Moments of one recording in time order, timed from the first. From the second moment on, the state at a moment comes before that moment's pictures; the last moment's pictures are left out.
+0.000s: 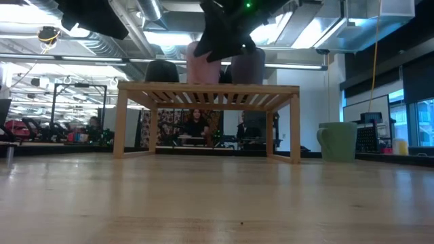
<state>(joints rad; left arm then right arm) -0.47 0.92 0.81 -0.75 -1.06 -0.78 -0.01 1.74 1.36 -0.17 0.44 0.12</state>
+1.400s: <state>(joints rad) -0.47 0.92 0.81 -0.69 -1.05 -0.78 0.21 1.46 1.36 -0.57 0.21 0.53</state>
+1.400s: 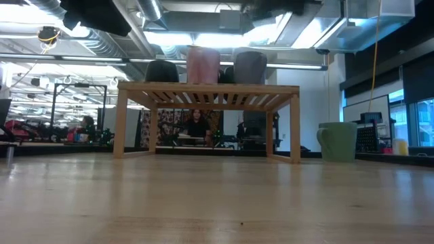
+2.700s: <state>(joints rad) -0.47 0.92 0.81 -0.69 -1.05 -0.78 -0.76 1.23 0.92 -0.95 0.28 0.74</state>
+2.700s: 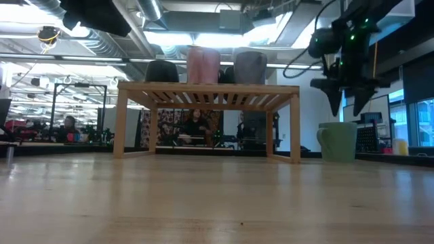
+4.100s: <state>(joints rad) -0.47 0.92 0.81 -0.69 -1.03 -0.78 -0.64 1.22 0.91 -1.16 0.11 0.62</state>
